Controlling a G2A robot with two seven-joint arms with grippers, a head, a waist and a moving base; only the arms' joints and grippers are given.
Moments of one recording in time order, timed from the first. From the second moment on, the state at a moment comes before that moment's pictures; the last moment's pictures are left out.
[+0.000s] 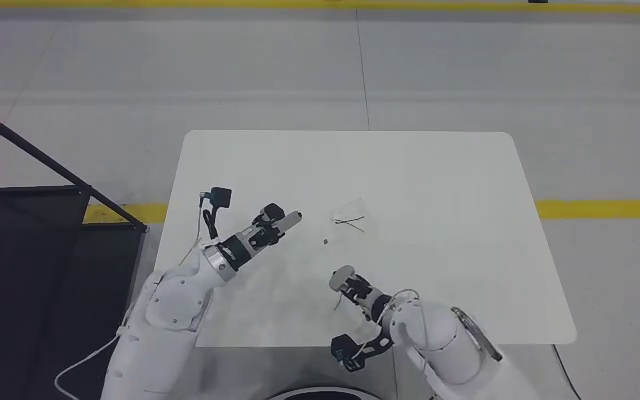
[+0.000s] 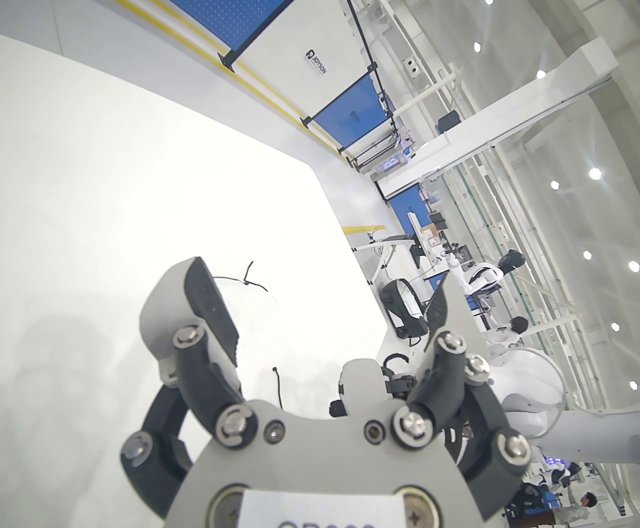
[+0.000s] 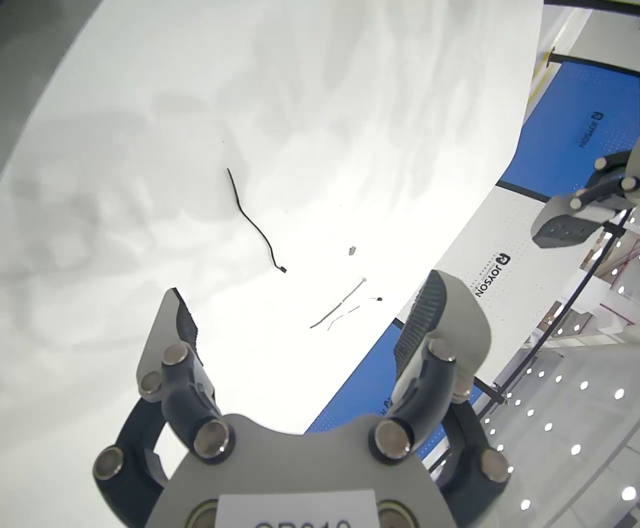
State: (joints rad) left arm 1.36 -1.25 -1.43 -1.73 0.23 -0.36 -0.55; right arm -1.28 -1.12 0.94 -2.05 -3.00 -1.01 -0.27
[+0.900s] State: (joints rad) left arm 1.36 -1.25 -1.43 -1.73 0.23 -0.36 -0.55; right arm -0.68 -1.08 0.63 -1.64 -2.84 -1.01 -0.69
